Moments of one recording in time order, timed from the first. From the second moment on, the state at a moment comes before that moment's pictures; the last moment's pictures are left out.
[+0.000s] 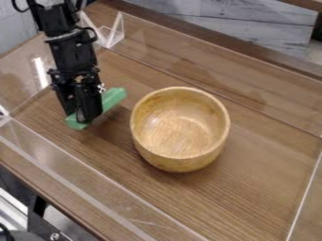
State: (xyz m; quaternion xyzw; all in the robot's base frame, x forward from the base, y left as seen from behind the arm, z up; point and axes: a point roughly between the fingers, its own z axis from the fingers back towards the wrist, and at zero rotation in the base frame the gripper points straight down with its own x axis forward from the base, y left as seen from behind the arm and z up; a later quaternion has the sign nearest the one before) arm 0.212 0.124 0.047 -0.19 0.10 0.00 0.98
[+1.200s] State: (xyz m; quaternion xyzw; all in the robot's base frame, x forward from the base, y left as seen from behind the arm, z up) arm 0.211 0.126 0.047 -0.20 0.11 0.01 0.97
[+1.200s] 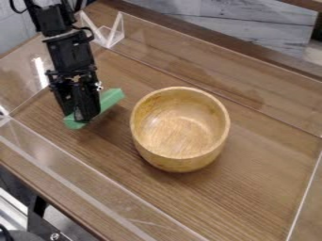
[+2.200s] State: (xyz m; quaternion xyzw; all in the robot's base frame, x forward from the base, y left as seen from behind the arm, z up) arm 0.212 0.121 0.047 -0.21 0.13 0.01 0.97
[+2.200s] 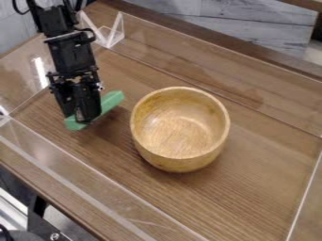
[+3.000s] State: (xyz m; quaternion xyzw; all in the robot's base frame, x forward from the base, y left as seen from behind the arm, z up) arm 0.214 0.118 0.049 -0.21 0.14 0.01 0.97
